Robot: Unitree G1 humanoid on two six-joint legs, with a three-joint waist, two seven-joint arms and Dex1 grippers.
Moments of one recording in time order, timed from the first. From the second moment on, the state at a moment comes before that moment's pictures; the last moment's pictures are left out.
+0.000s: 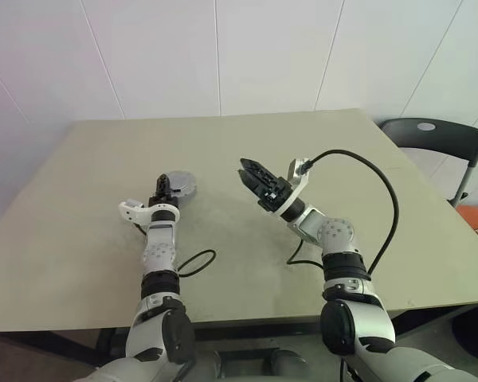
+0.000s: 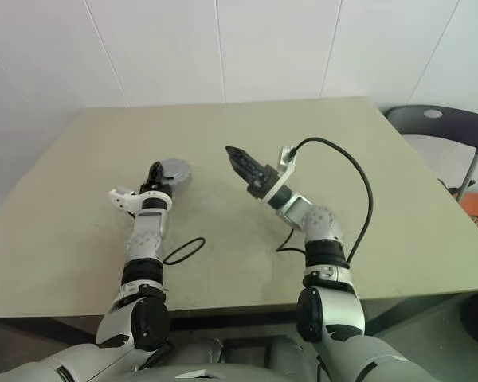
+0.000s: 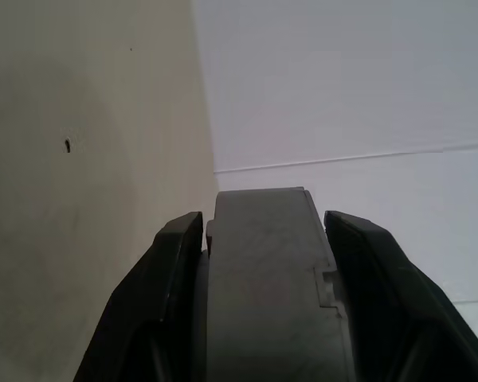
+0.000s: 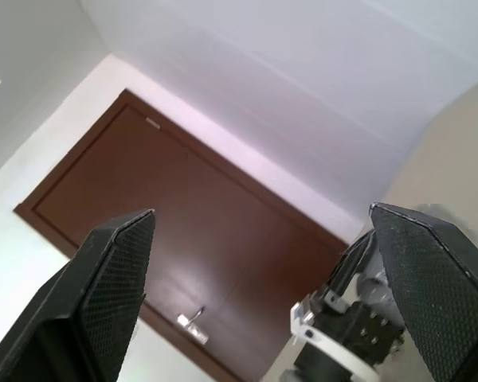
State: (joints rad) left arm -0.62 -0.13 0.61 0.61 -1.09 0.07 -0.17; right arm -0.69 -0.01 -0.34 0.53 0.85 0.82 0.85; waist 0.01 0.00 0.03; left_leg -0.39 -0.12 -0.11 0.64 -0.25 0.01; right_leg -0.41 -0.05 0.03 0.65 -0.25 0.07
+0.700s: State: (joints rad) left arm -0.64 -0.09 0.66 0.71 -0.89 -0.19 -0.06; right arm -0.68 -0.04 -0.32 0.53 0.85 0.82 0.88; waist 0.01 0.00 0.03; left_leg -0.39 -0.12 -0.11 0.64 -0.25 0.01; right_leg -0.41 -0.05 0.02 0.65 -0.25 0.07
